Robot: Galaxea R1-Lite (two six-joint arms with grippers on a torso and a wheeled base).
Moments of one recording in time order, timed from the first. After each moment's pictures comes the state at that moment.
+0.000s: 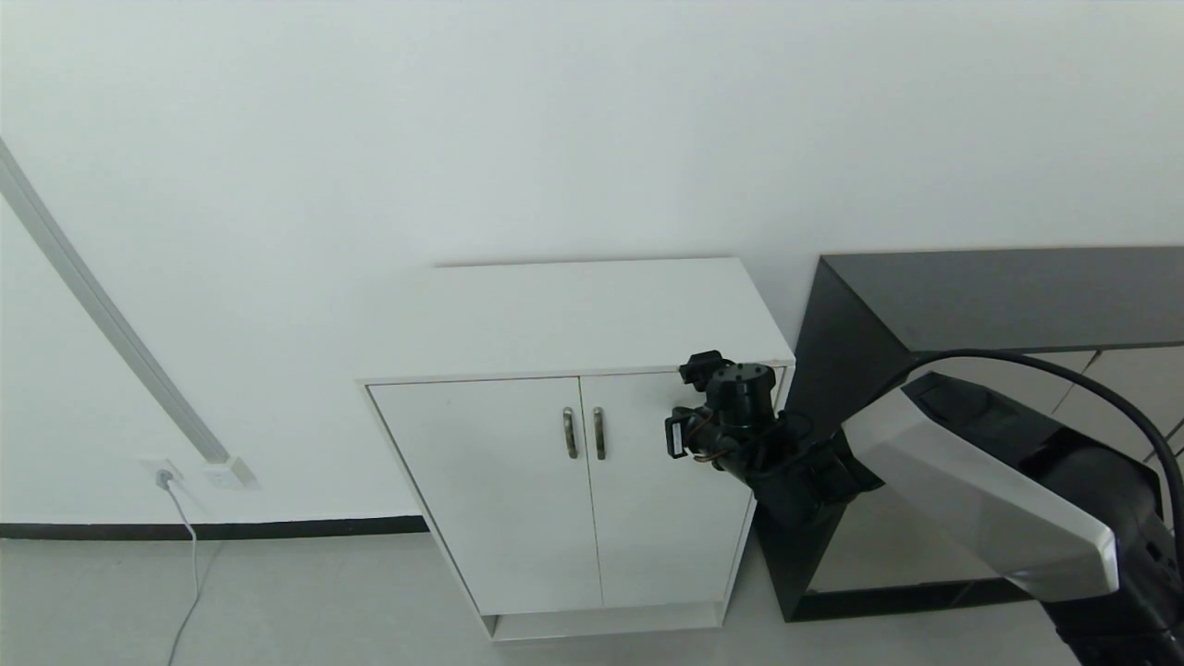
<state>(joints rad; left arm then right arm) 0.00 0.00 0.00 0.00 0.05 -0.10 0.56 2.50 -1.50 -0.73 -0.15 0.08</state>
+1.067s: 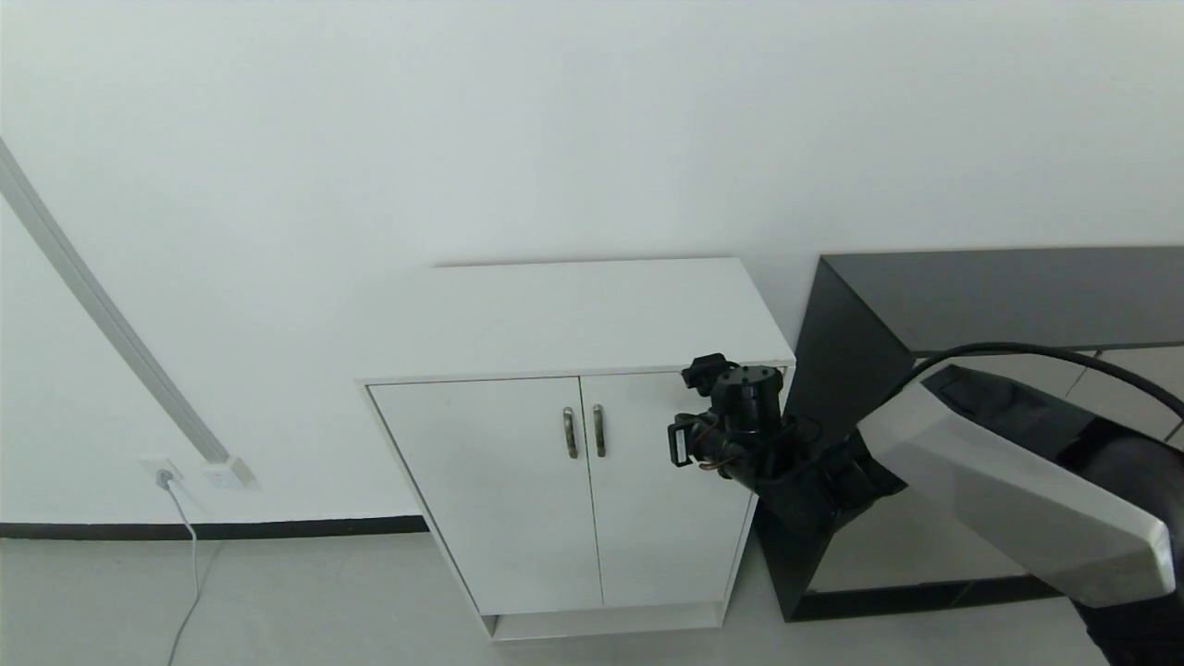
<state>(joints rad) 0.00 0.00 0.00 0.00 0.05 -0.10 0.58 2.41 -1.37 -0.75 -0.16 0.09</state>
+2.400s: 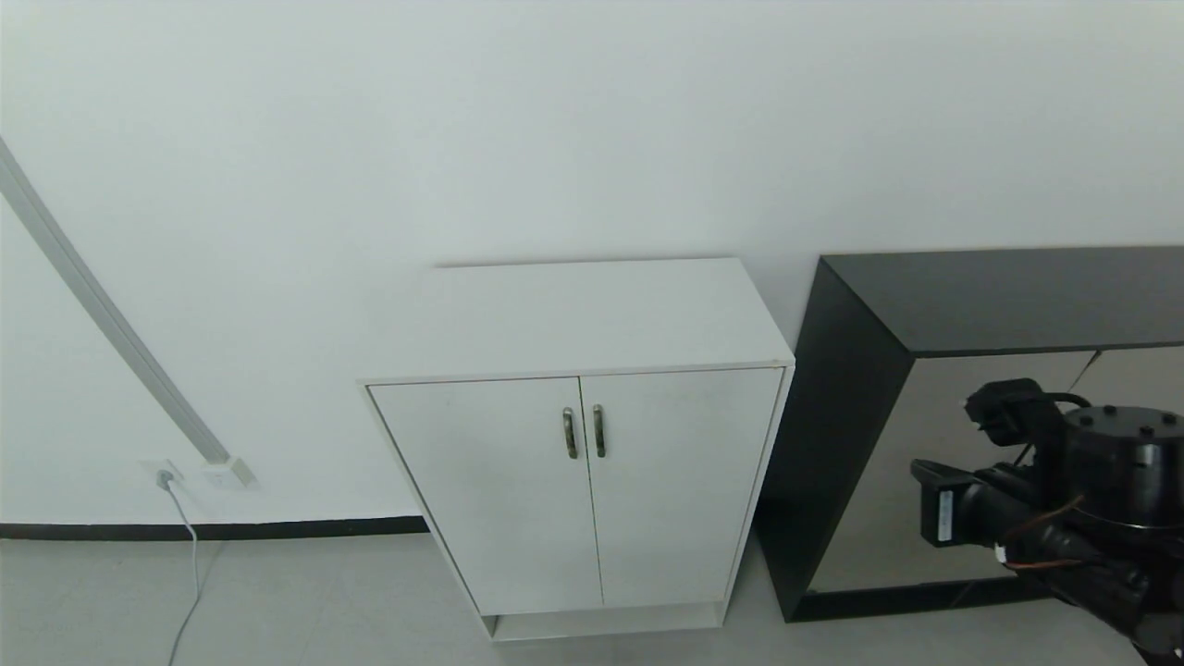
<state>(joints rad) 0.00 0.00 0.00 0.00 0.05 -0.10 0.41 1.58 -0.36 -0.87 -0.29 0.07</state>
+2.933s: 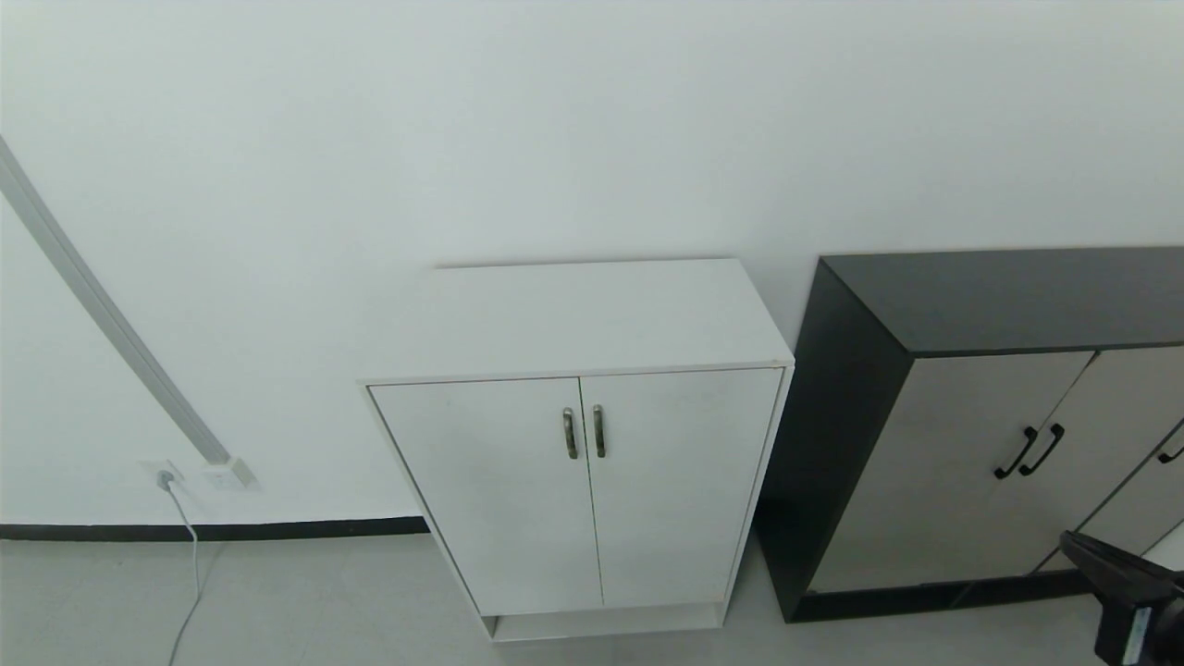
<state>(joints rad) 0.00 0.00 0.00 0.00 0.05 -0.10 0.34 1.11 -0.06 -0.76 -0.29 0.01</state>
